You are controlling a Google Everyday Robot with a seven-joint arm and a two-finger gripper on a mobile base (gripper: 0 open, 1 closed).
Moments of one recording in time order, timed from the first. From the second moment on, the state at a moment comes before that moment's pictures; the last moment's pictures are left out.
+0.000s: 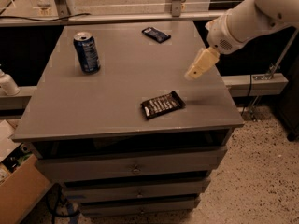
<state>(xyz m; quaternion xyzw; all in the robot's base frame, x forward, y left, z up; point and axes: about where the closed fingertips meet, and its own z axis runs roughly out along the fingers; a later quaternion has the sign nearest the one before) 0.653 -0.151 0.905 -0.54 0.76 0.03 0.36</state>
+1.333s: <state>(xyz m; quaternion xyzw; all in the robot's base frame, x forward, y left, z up) 0.765 -0.095 0.898 -0.41 0.79 0.08 0.44</state>
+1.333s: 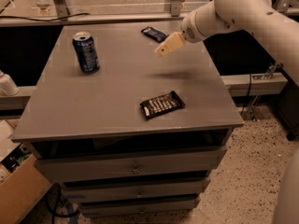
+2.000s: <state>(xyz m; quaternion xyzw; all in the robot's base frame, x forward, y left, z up) 0.792 -0.069 0.883 -0.40 0.78 0.16 0.46</state>
